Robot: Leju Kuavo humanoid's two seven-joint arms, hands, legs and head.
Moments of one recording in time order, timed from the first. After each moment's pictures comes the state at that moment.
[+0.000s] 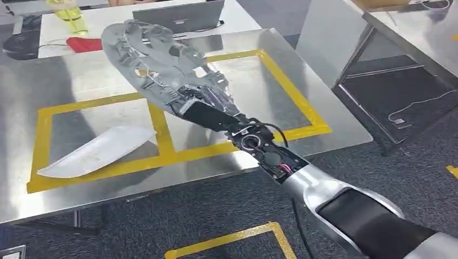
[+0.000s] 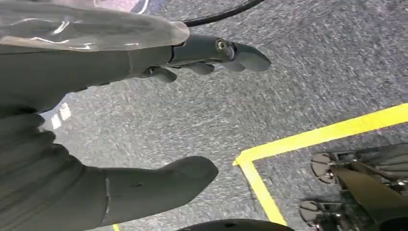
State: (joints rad) left arm -0.12 0.13 -1.18 -0.21 1.00 0.15 -0.06; right arm -0.76 0.18 0.58 -0.89 0.16 -0.27 -0.49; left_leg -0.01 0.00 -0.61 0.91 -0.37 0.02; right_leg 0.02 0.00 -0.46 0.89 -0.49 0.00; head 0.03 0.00
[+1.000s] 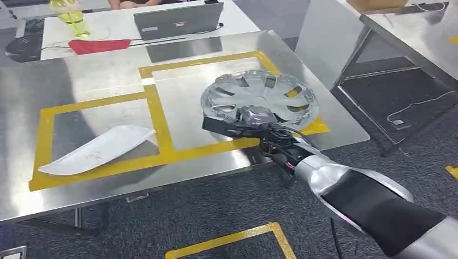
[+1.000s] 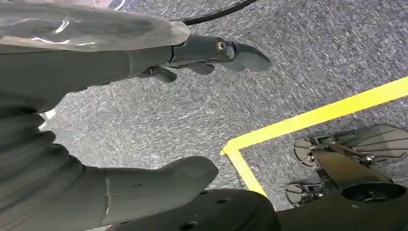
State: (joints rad) left arm -0.16 0.10 -1.18 -0.21 0.99 0.10 -0.06; right arm -0.88 0.12 0.73 -0.39 0.56 -0.33 0.01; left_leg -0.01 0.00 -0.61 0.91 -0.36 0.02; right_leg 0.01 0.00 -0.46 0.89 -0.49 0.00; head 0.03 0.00
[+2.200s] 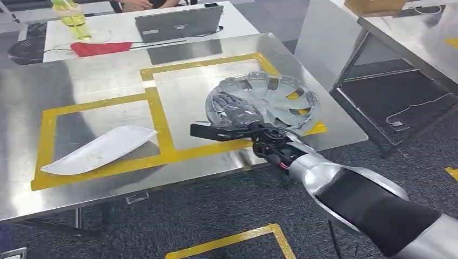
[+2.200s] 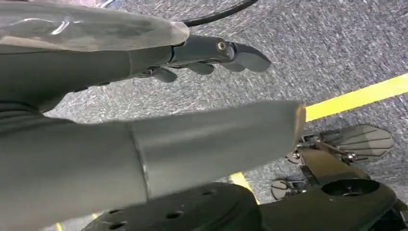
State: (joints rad) left arm -0.16 0.09 -1.16 -0.21 1.01 0.12 -0.07; right arm -0.90 0.15 0.77 -0.36 0.54 -0.42 -0.23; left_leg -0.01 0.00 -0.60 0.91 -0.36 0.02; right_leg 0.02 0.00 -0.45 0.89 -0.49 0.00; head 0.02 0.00
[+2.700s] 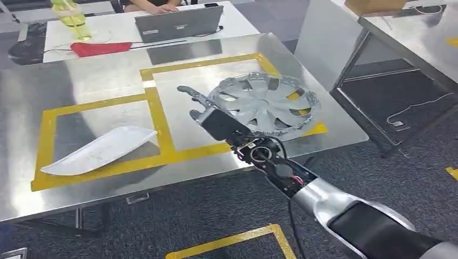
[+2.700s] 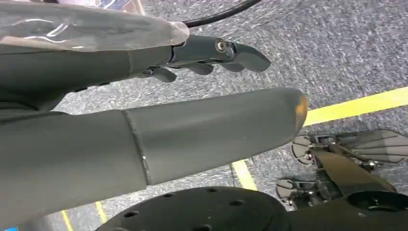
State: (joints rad) left arm -0.11 0.09 -1.13 -0.21 1.07 0.15 -0.08; right arm -0.58 0.10 0.61 -1.12 -0.11 -0.12 -0.47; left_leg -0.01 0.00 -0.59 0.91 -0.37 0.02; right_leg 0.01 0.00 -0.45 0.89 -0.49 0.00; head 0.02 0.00
